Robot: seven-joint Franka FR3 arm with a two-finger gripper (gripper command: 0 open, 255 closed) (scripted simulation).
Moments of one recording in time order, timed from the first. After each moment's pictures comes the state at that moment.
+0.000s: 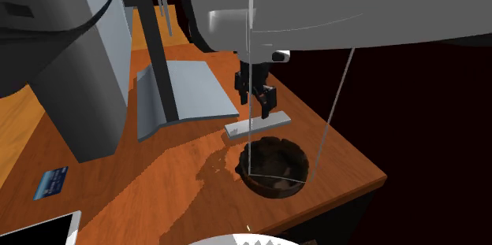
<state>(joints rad) -0.27 0.09 -0.01 -2.07 -0.02 2.15 0.85</state>
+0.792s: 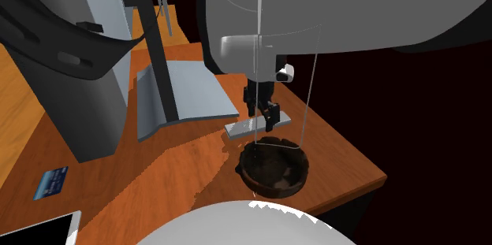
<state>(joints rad) -0.29 0.20 -0.03 -2.08 -0.01 2.27 0.93</state>
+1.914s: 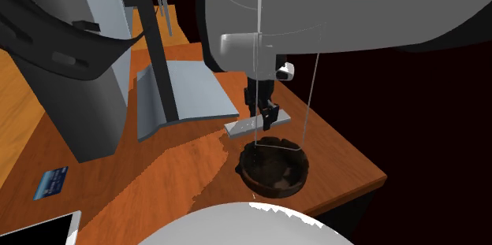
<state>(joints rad) -0.29 0.19 -0.03 -2.07 -0.01 2.26 0.93</state>
